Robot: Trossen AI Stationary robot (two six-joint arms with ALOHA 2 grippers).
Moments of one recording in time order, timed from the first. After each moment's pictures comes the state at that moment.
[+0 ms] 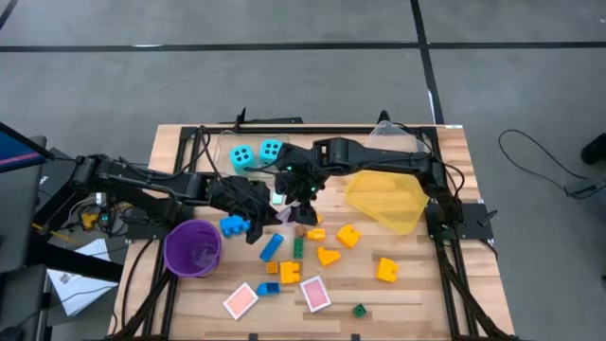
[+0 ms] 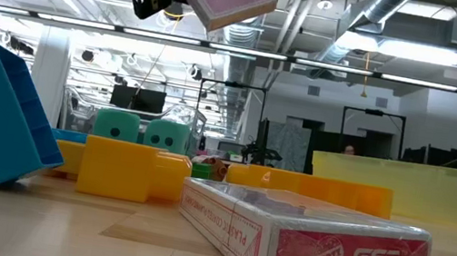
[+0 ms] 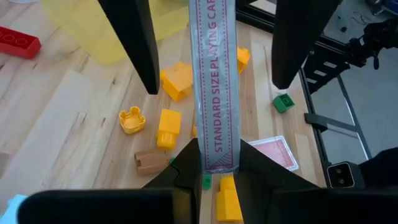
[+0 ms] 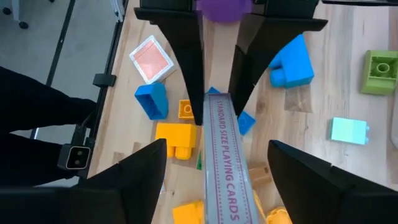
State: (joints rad) left arm -0.12 1.20 0.89 -0.26 0.01 -0.36; right arm -0.04 2.10 2.24 -1.15 -0.38 -0.02
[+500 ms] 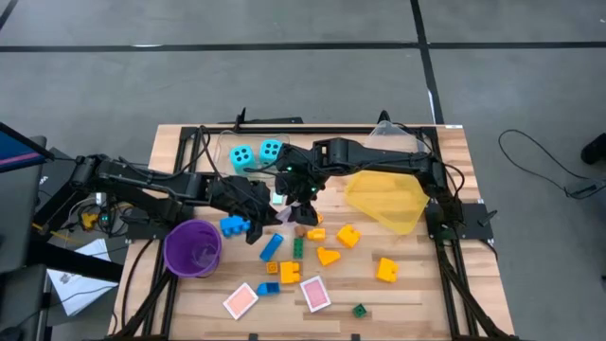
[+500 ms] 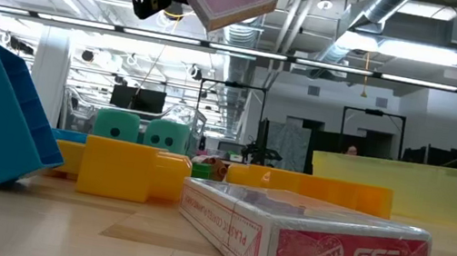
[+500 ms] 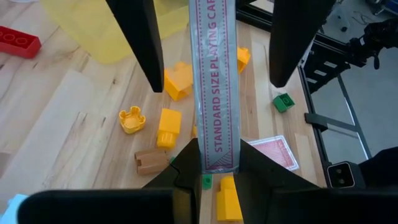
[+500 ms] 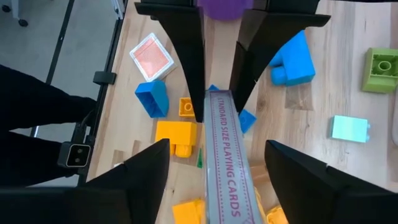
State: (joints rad) left arm -0.12 1.20 0.89 -0.26 0.01 -0.36; right arm -0.04 2.10 2.24 -1.16 -0.38 -0.03
